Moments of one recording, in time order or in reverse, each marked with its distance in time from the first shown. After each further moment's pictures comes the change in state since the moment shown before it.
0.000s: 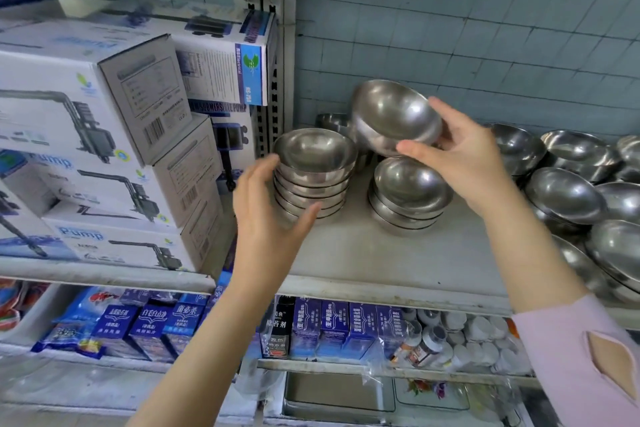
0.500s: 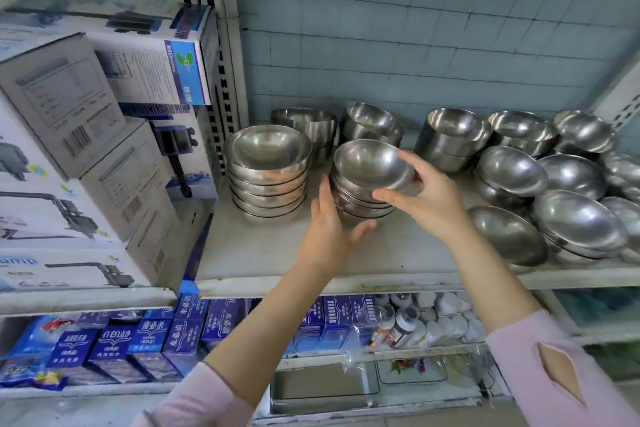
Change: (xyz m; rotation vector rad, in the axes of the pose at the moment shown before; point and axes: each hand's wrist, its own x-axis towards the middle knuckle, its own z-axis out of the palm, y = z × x) left_hand -0.022 0.020 0.127 -0.109 -0.557 -0.260; right_hand -0.051 0.057 -0.018 -0.220 0.032 0.102
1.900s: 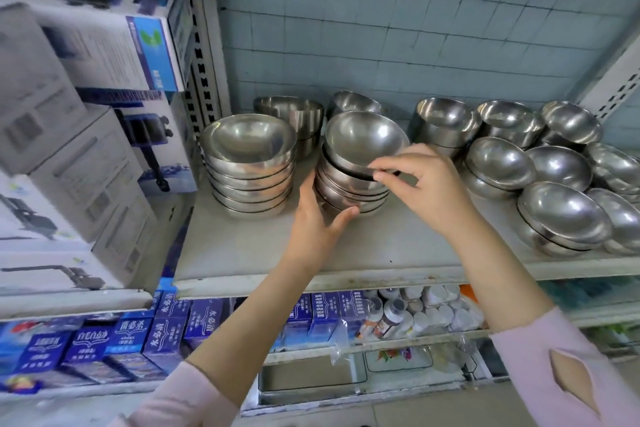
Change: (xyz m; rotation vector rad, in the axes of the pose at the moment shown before) left_hand 0.012 -0.018 0.009 -0.273 0.053 0.058; right_hand 0.005 -0.003 -0.013 -0.247 0.067 -0.478
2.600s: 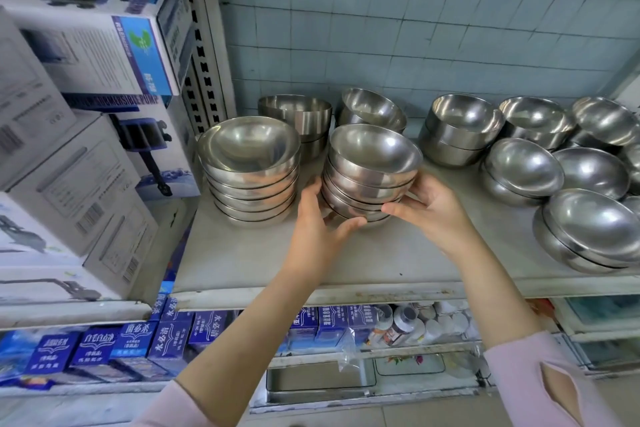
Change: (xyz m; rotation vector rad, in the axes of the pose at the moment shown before) left_hand 0.006 -0.002 -0.001 -0.051 0.001 -0.126; right_hand -0.021 0.060 0.038 0.710 -0.091 0.474
